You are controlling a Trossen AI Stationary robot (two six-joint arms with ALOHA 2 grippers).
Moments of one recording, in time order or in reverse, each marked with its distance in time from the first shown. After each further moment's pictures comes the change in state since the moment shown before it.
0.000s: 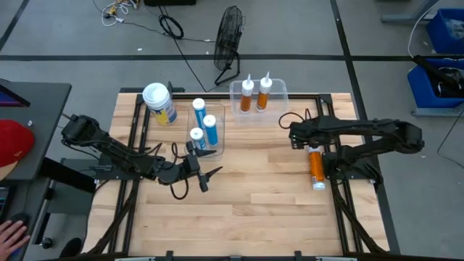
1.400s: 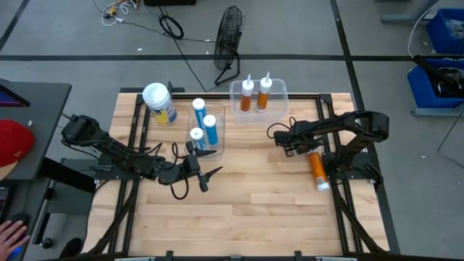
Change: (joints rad) left arm 0.000 0.000 -0.001 -0.010 0.000 -0.001; right arm 0.023 0.424 0.009 0.113 -0.005 -0.081
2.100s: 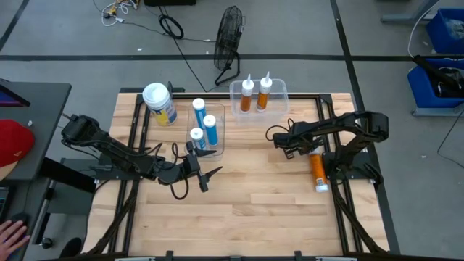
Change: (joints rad) left arm 0.000 0.000 0.000 0.000 0.000 -0.001; right arm 0.037 0.001 0.034 -0.052 -0.002 -0.037
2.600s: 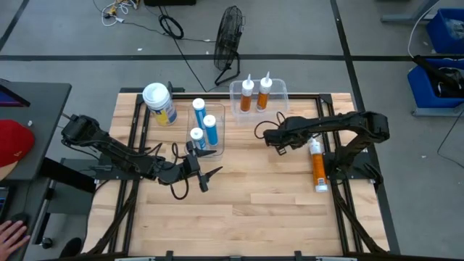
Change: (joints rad) left arm 0.000 0.000 0.000 -0.001 0.000 0.000; right arm 0.096 -0.001 0.317 -0.263 0.074 0.007
